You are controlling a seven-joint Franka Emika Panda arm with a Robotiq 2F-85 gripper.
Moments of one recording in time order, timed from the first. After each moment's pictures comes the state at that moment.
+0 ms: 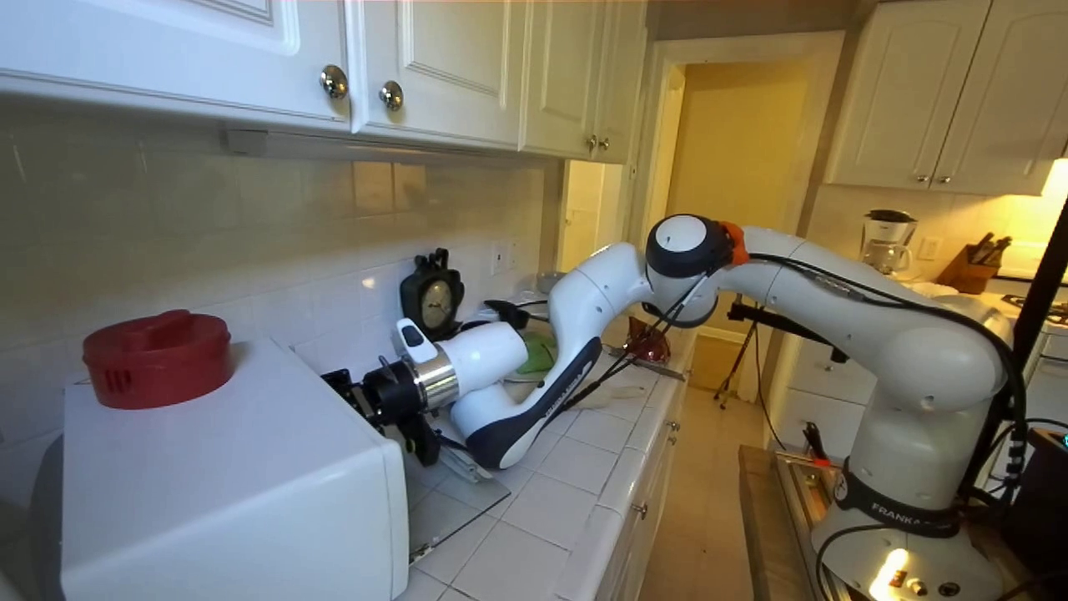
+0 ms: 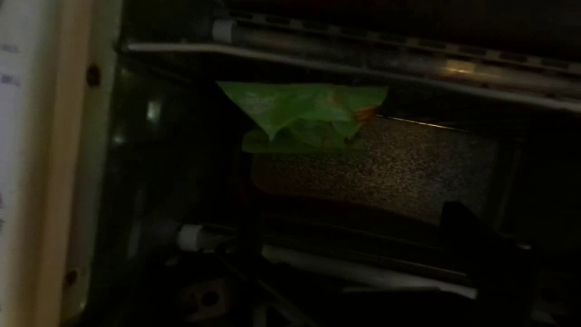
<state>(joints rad) -0.51 1.30 0.87 -1.47 -1.67 3.66 0.21</state>
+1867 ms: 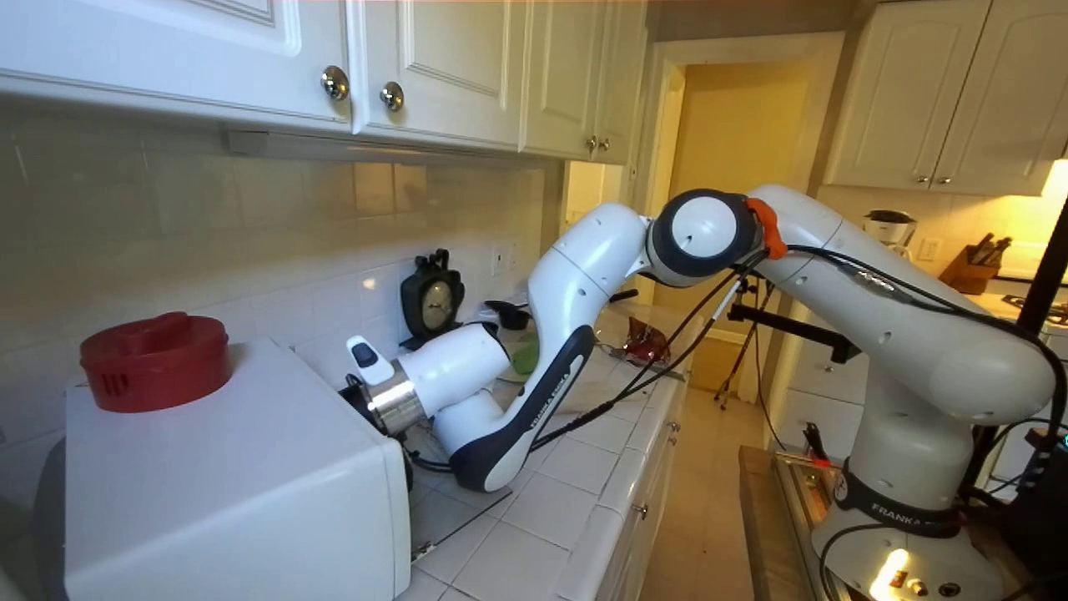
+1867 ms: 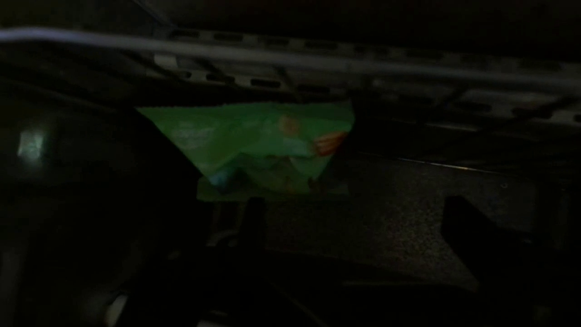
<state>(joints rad) -0.08 1.03 0.41 -1.51 -1.07 3.72 0.17</state>
